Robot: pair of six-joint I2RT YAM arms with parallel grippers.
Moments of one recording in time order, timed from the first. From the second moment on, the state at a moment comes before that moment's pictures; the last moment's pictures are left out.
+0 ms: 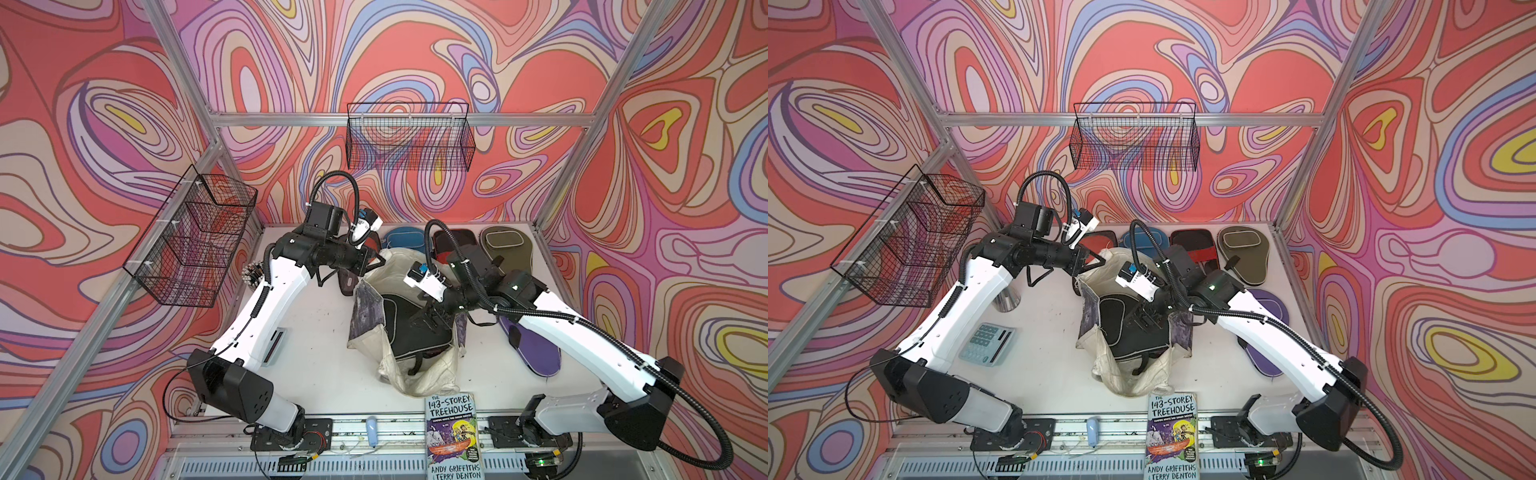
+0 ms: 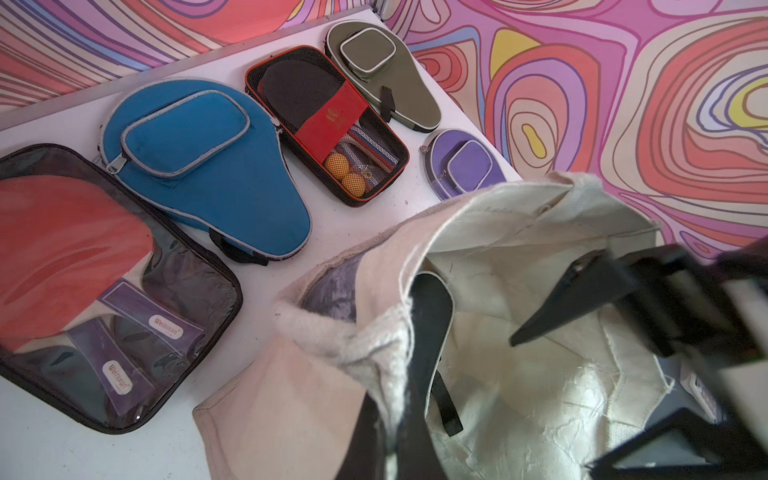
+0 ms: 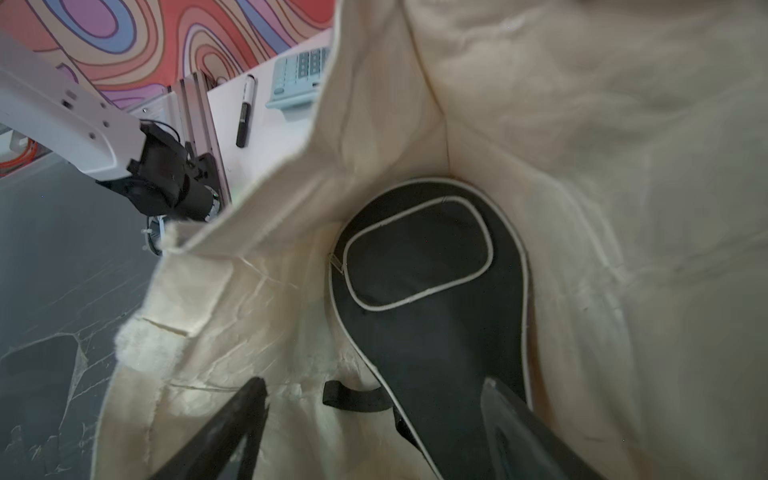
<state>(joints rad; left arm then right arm) -0.35 1.51 1.64 -0.93 0.62 0.03 0.74 1.35 1.32 -0.86 -0.41 -0.23</state>
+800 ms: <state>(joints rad) -0.35 1.47 1.55 -0.83 0.72 -0.01 0.74 1.67 1.22 -0.50 -0.21 -0.08</state>
